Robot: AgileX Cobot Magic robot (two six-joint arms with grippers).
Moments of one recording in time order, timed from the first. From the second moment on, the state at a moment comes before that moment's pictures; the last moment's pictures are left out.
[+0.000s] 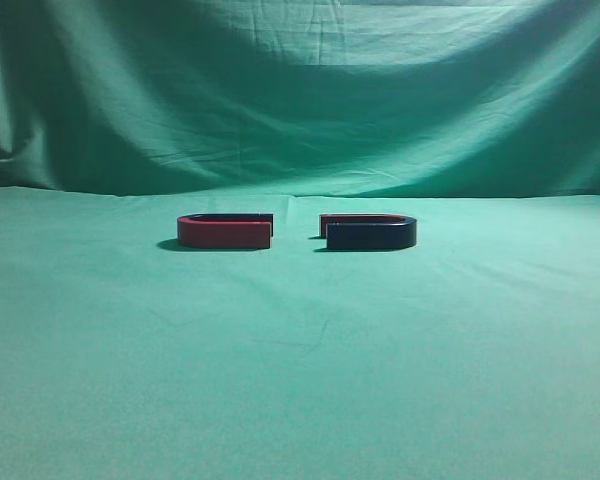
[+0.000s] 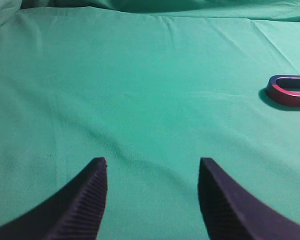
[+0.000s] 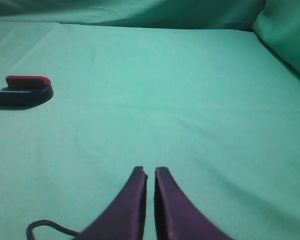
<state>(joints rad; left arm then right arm) -0.01 -0.01 0.02 -0.01 0.35 -0.03 0.06 -0.01 0.03 0.08 0.39 -0.14</state>
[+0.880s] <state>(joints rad) -0.01 -0.01 0.02 -0.01 0.35 -0.03 0.06 -0.01 0.03 0.08 0.39 -0.14</state>
